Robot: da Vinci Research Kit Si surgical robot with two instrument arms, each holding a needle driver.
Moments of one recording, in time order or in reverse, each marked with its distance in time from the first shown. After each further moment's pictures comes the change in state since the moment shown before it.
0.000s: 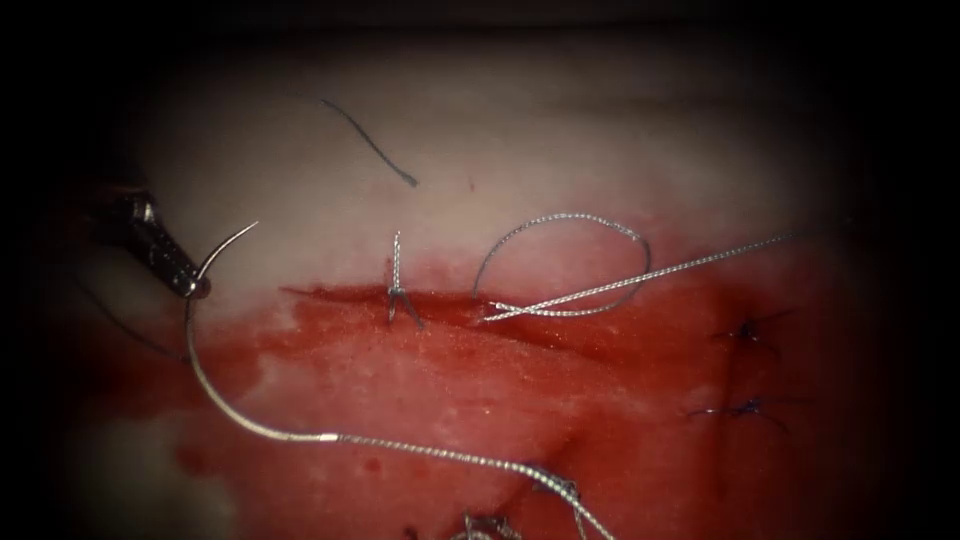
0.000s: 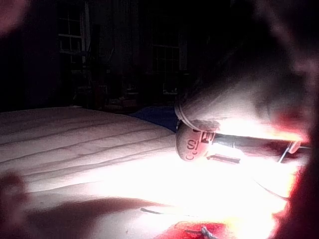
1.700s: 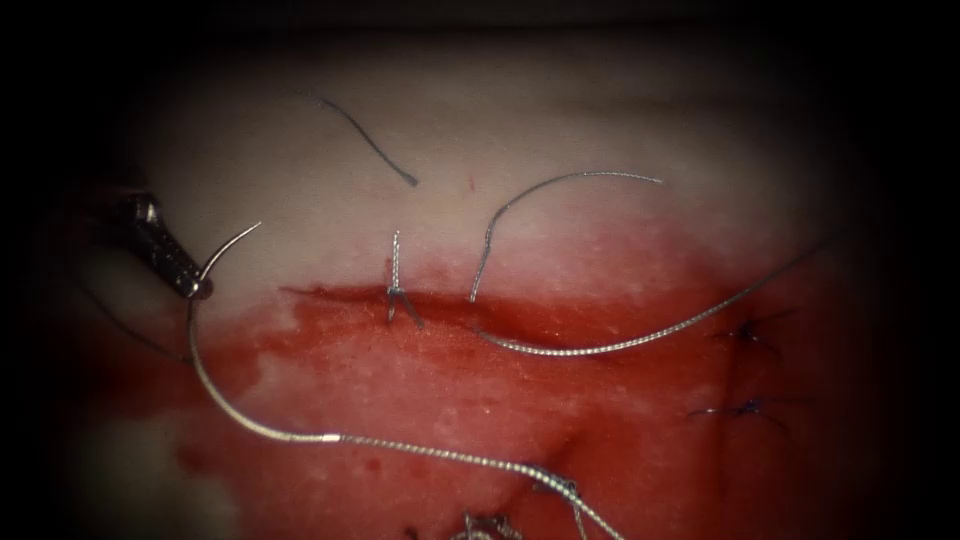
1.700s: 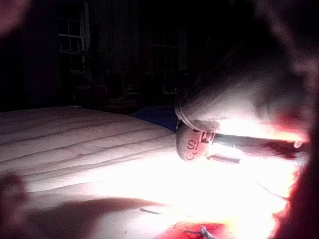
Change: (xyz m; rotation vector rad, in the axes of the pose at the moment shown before) right arm 0.002 -0.003 -0.001 0.001 -0.087 0.253; left arm 0.000 0.000 0.000 0.000 -0.001 0.000
